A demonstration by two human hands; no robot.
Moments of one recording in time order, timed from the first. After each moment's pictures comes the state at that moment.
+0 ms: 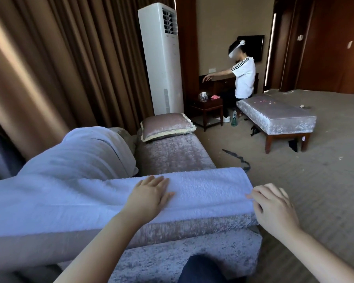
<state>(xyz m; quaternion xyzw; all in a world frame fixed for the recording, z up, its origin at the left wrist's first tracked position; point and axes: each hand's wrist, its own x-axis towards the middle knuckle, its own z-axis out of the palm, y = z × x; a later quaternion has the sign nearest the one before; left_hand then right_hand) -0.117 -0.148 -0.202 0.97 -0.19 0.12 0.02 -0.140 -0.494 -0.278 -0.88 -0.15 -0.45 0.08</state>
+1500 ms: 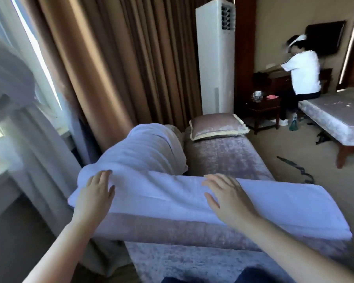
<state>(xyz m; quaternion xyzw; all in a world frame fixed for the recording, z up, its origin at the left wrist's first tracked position) -0.185 0.090 -0.175 0.95 0.13 0.28 0.00 -0.110 -0.255 -0.210 -0.86 -0.35 -0.31 0.19</state>
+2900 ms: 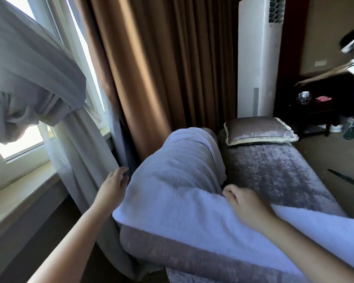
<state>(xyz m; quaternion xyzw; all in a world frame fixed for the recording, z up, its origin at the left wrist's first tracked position) -0.159 0.203 -0.137 0.92 0.23 0.23 0.21 -0.047 -0.132 -0.192 -0.91 -0.28 -0.09 0.29</state>
